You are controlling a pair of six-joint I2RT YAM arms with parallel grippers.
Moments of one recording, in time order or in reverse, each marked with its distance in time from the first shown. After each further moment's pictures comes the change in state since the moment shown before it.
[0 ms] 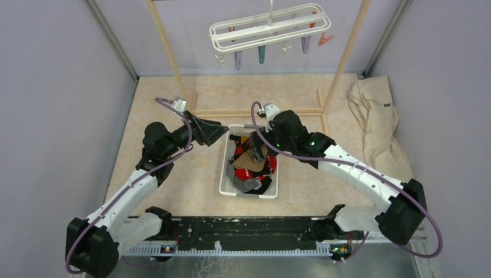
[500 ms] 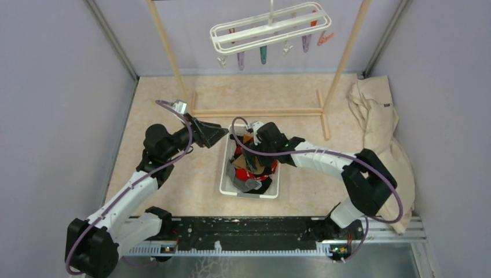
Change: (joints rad) left arm 0.000 -0.011 -0.032 0.000 -0.001 -0.005; right arm 0.001 0.283 -0.132 0.199 -0.063 0.011
